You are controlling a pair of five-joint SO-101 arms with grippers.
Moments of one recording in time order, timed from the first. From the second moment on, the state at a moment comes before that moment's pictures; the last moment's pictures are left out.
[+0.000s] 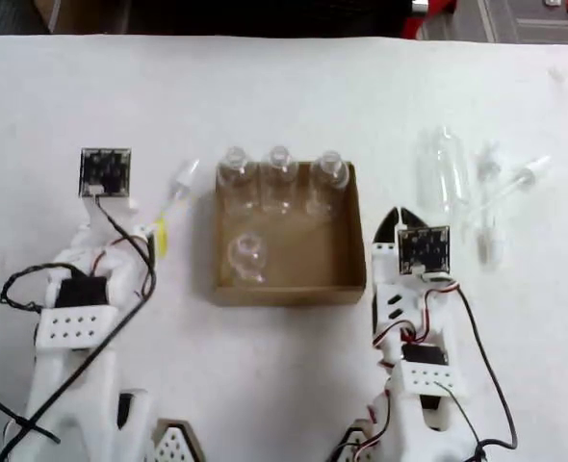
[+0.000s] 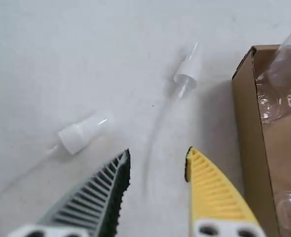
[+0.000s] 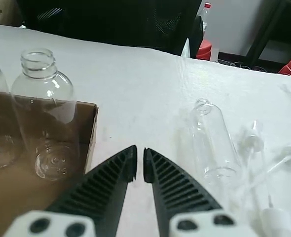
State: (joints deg) left arm -10.7 -45.5 65.2 37.5 -1.2; right arm 1.3 -53.7 94.4 -17.4 13.1
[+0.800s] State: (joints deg) left arm -16.8 -45.4 65.2 32.8 2.2; right arm 2.5 -53.7 94.4 -16.2 13.1
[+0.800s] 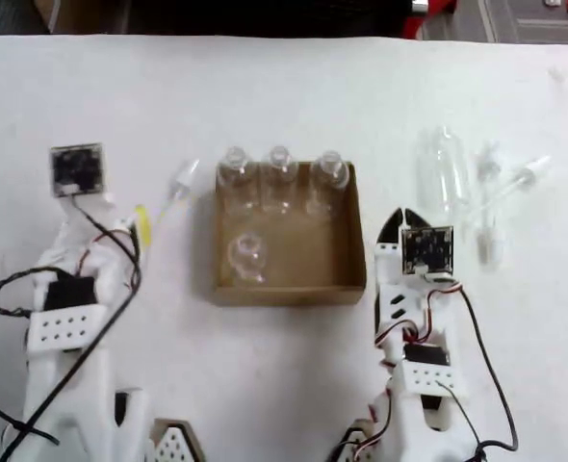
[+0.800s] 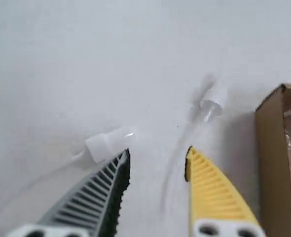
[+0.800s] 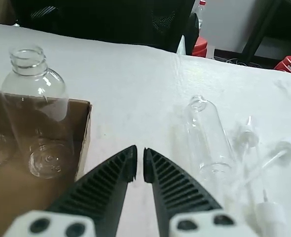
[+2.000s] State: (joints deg) left arm -13.0 -45.4 71.8 21.3 3.4; right arm 7.3 -53.7 93.0 -17.4 14.8
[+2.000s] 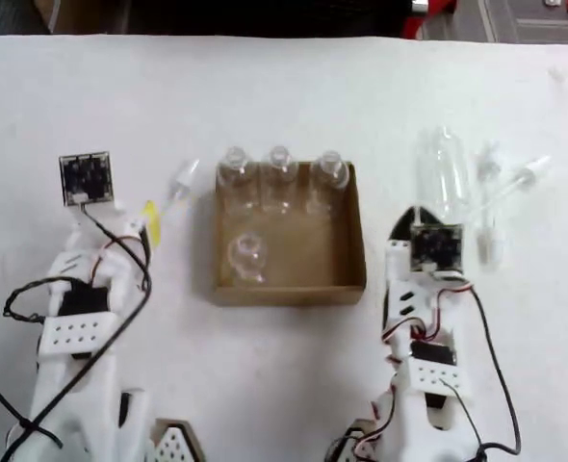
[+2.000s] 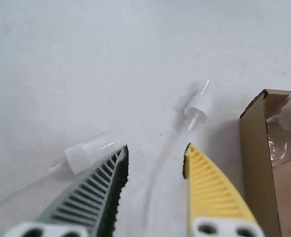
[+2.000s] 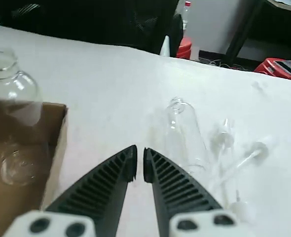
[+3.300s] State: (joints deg) left arm -6.6 -45.4 71.8 21.3 -4.7; right arm 7.2 -53.6 88.4 -8.4 4.8
